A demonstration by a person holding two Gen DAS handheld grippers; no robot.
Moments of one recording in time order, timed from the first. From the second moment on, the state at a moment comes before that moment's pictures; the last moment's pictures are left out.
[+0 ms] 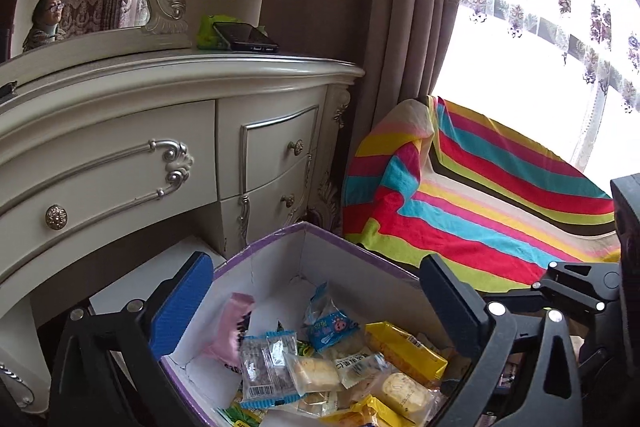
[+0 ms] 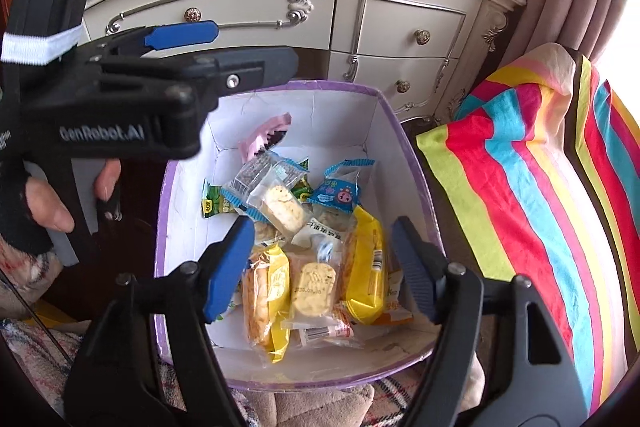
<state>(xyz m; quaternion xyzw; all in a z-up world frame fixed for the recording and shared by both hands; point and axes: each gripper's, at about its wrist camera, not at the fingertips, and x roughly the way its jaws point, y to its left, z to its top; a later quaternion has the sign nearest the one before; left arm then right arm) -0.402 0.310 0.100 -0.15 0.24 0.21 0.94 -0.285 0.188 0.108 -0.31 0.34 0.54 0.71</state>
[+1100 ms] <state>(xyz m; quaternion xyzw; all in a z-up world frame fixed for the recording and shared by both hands) -0.366 0.279 0.008 -0.24 0.43 0.23 0.84 -0.240 0.152 0.070 -0.27 0.48 0.44 0.71</state>
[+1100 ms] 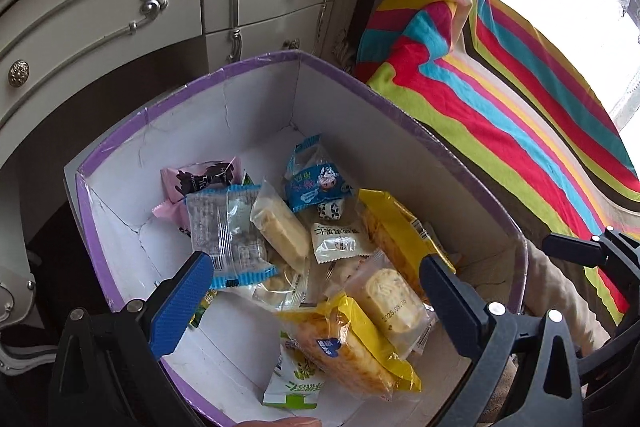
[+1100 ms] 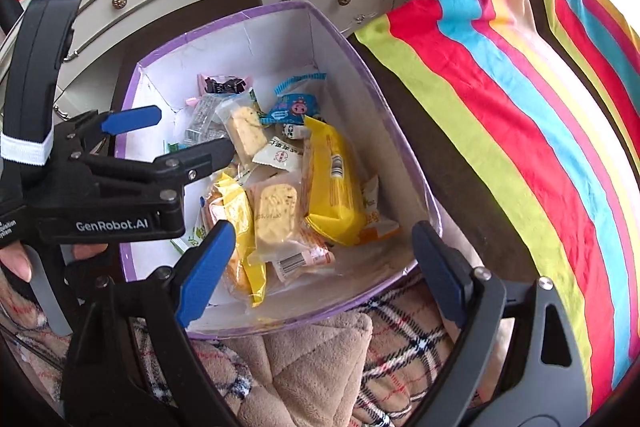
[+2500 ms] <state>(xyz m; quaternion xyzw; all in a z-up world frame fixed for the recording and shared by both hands) -0.365 0.278 0.003 -0.23 0.45 0.23 0.83 -0.243 0.154 0.066 -0.27 0.49 0.44 0.71</state>
